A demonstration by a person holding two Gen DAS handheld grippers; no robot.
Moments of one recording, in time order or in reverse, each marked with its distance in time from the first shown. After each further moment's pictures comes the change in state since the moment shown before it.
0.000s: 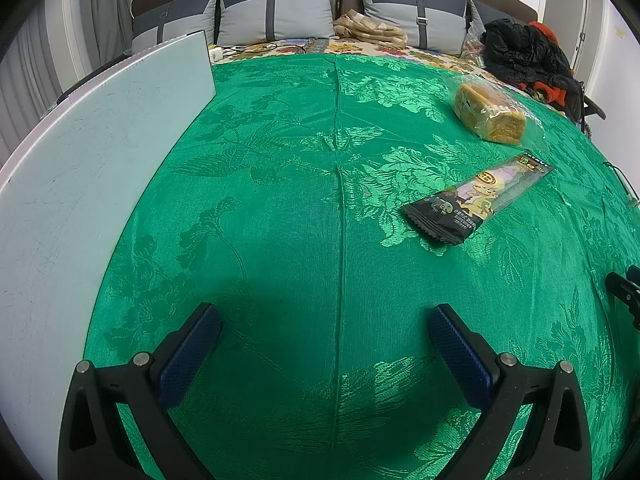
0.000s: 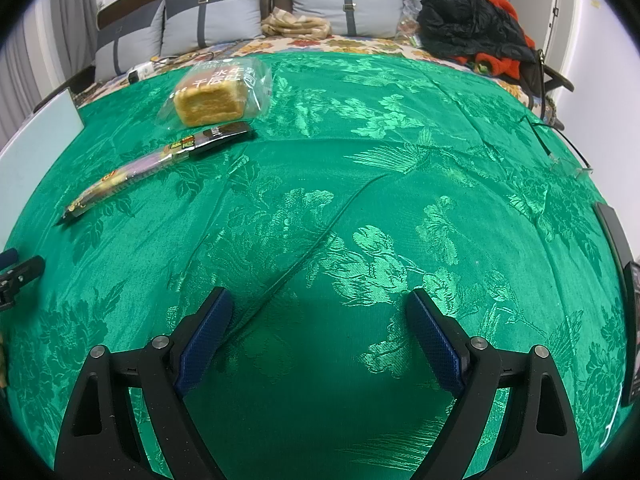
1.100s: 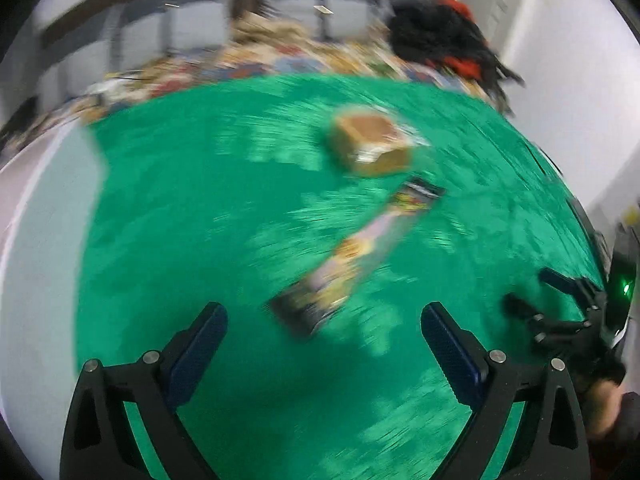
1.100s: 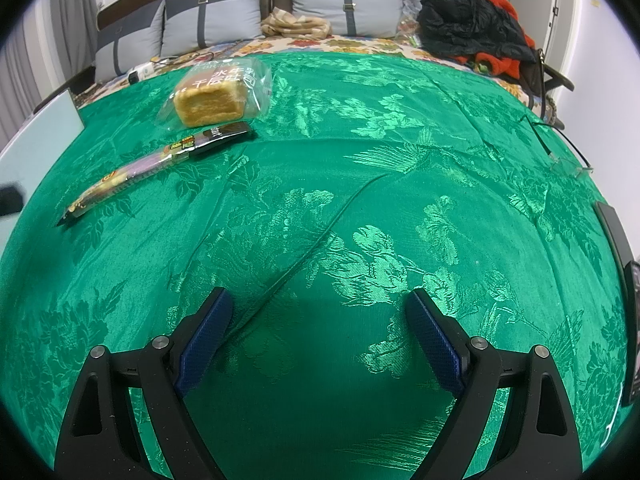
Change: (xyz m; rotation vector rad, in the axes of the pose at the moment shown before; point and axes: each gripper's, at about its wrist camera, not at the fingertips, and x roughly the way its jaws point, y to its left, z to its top) left arm -0.015 -0.069 0.087 0.233 0.100 -0.296; right arm 0.000 0.000 0.000 0.001 0.000 0.001
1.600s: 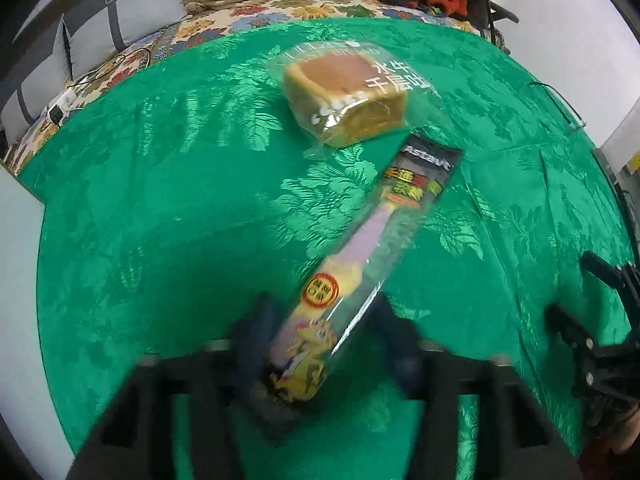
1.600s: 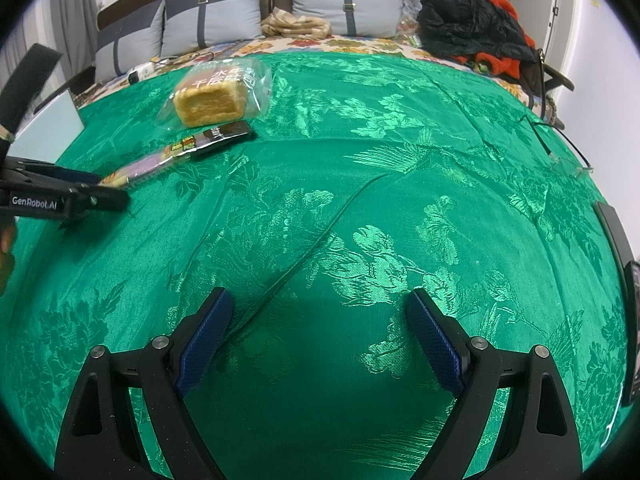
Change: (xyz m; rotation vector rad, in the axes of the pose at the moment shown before) left arm 0.075 -0.015 0.028 0.093 0.148 0.027; right arm 0.000 0.000 0.000 0.000 0.000 0.001
